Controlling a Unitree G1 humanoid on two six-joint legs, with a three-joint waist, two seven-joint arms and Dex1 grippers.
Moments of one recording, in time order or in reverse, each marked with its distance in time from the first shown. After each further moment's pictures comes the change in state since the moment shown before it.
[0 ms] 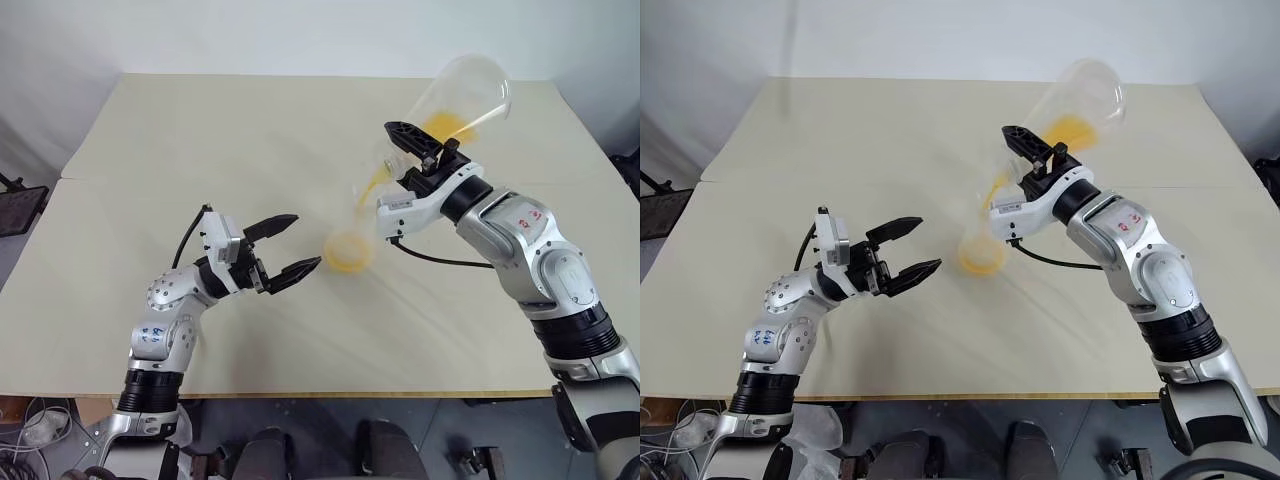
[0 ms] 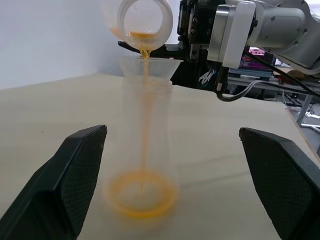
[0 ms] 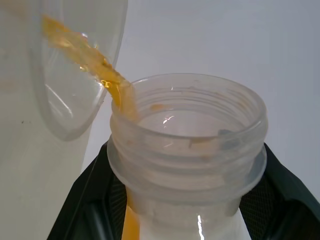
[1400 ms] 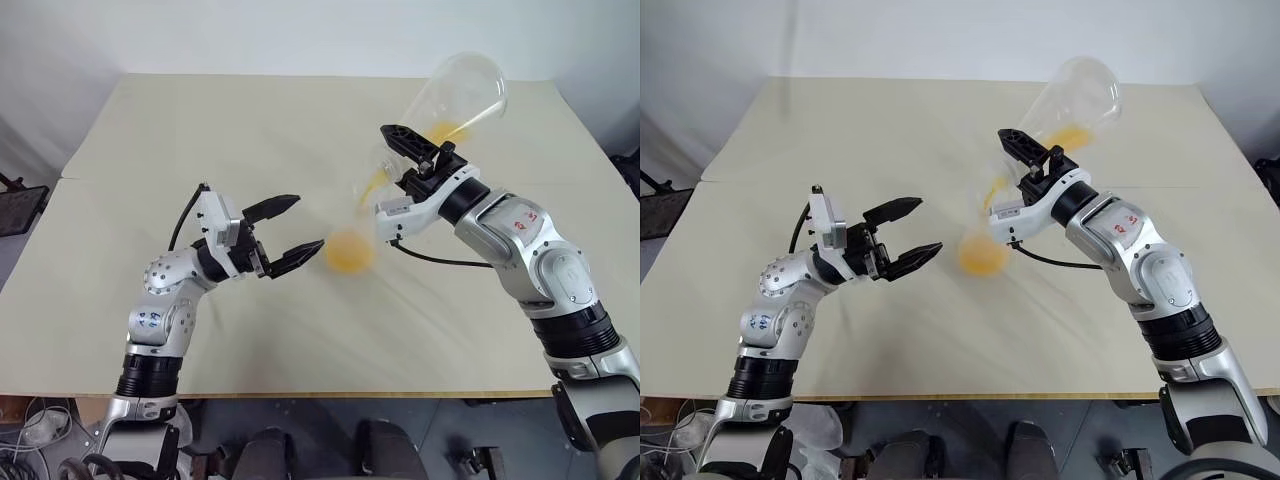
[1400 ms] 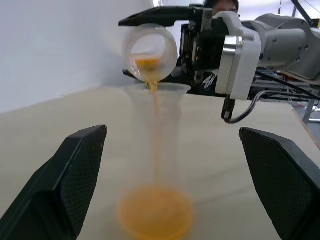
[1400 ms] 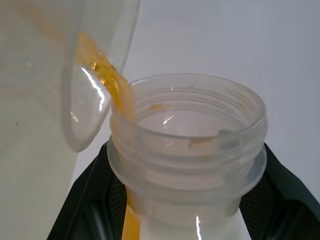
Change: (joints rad) left arm -0.085 0.020 0.000 -0.001 0.000 0.003 0.013; right arm 0.001 0.000 0.000 0.011 -0.036 -0.040 -0.031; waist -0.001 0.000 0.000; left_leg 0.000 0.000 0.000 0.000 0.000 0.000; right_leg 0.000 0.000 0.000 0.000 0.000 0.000
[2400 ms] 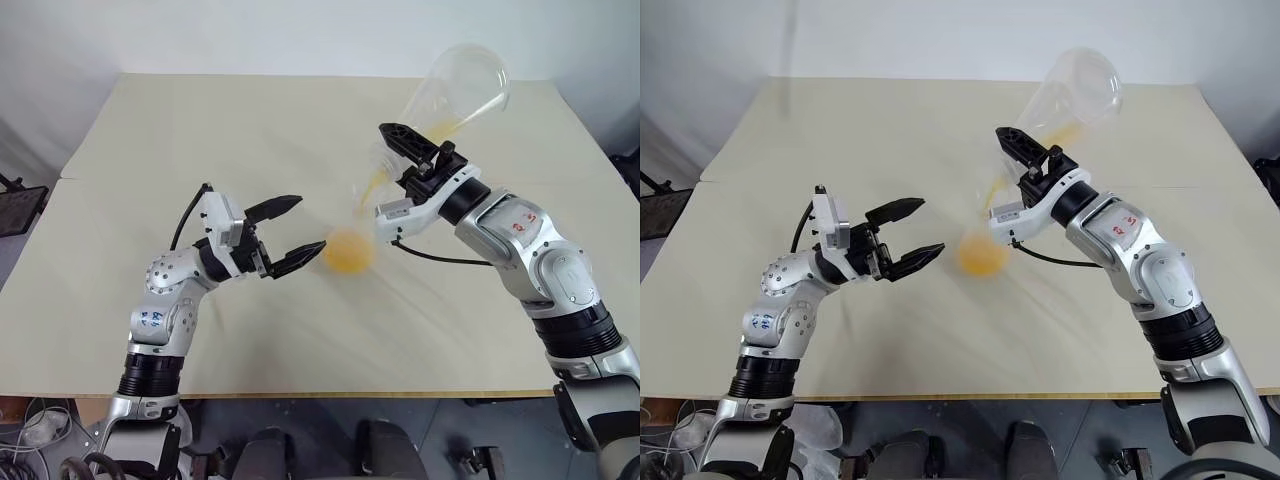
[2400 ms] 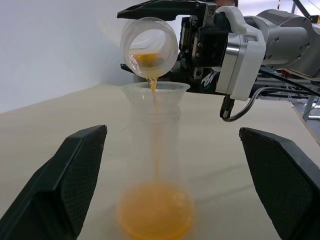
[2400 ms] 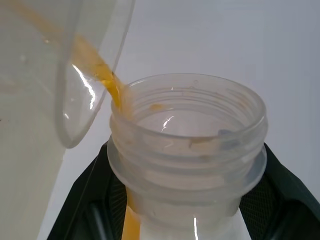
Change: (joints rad) left arm 0.000 -0.006 -0.006 0.001 0.016 0.000 0.000; right arm 0.000 -0.008 0.000 0.000 -0.048 -0.029 -0.057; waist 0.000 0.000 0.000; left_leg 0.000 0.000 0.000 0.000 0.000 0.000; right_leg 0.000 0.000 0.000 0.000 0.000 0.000
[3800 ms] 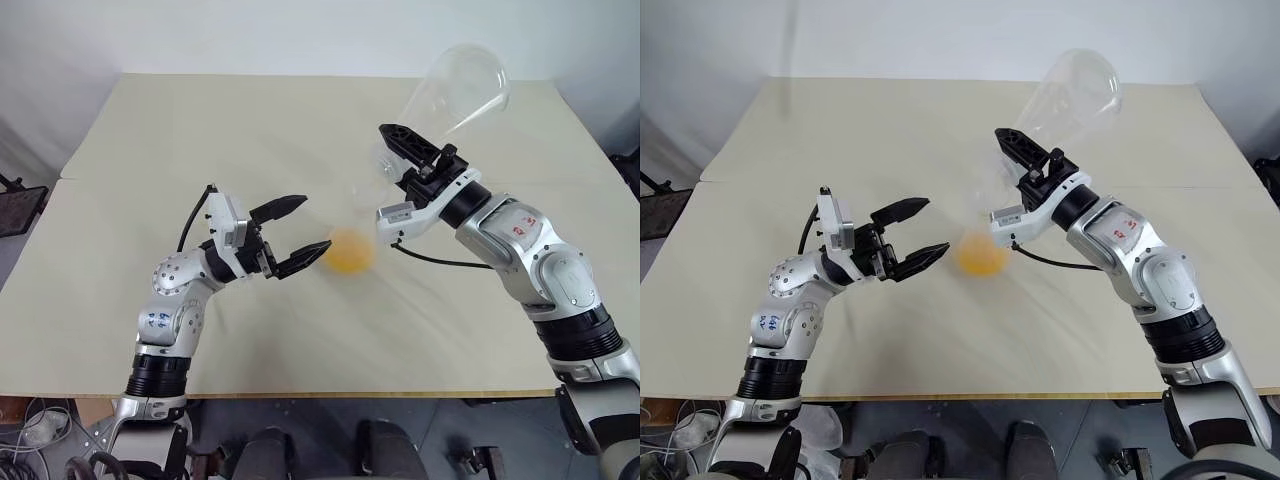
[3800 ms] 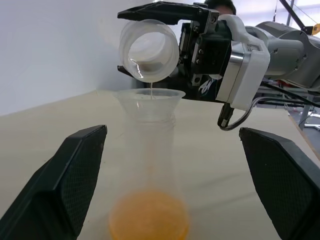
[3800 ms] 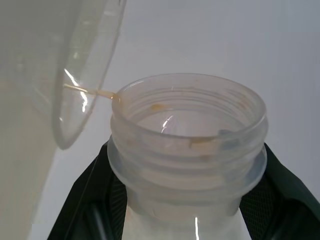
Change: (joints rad) left arm 0.002 -0.034 0.000 0.001 -0.001 -0.003 0.002; right arm 0.021 0.009 -0.007 0.000 0.056 -0.009 -0.029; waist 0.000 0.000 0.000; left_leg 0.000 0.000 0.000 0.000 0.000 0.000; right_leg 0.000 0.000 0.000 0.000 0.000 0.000
